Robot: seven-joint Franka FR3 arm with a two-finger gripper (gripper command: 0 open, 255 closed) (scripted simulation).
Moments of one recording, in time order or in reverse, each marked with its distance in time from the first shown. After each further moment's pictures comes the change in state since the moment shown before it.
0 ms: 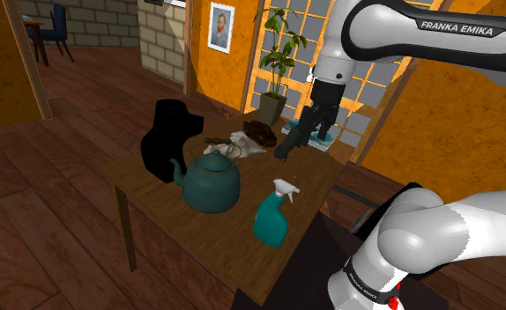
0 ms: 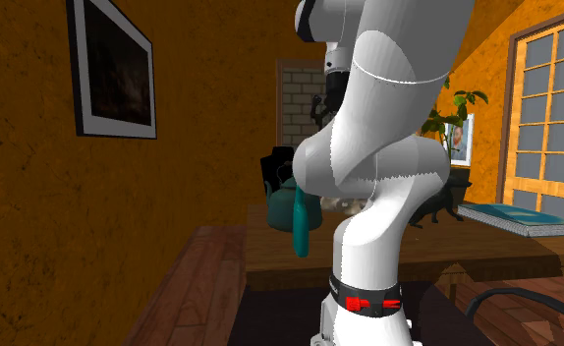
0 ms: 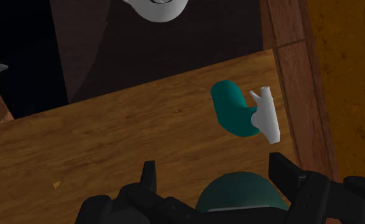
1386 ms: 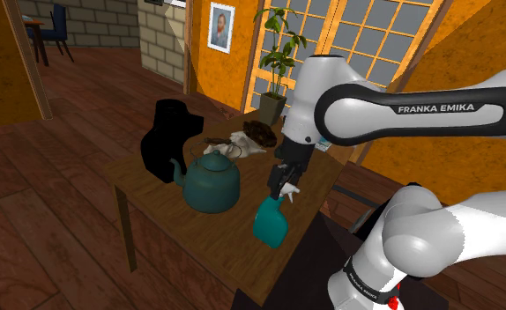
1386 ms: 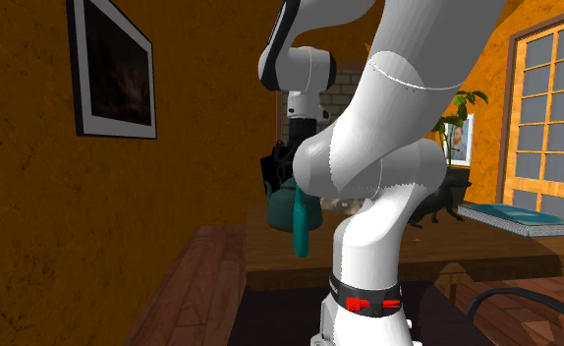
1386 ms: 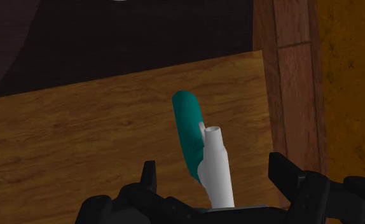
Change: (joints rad) arm 0.125 -0.041 0.197 -0.332 0.150 0.348 0.107
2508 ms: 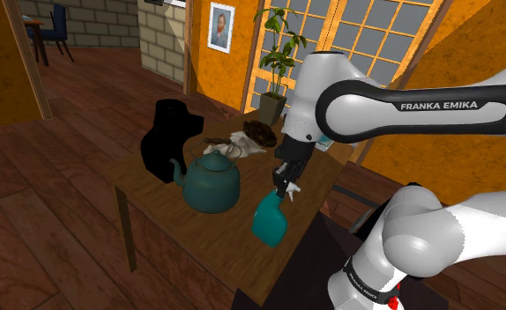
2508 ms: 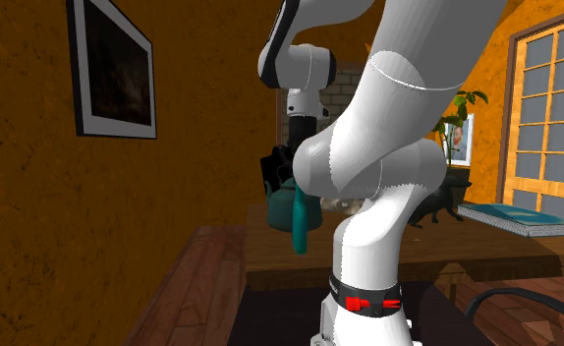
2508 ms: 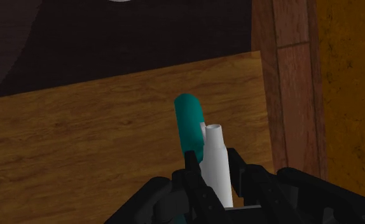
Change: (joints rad) arm 0.000 -0.003 -0.001 0.013 -0.002 -0.016 0.002
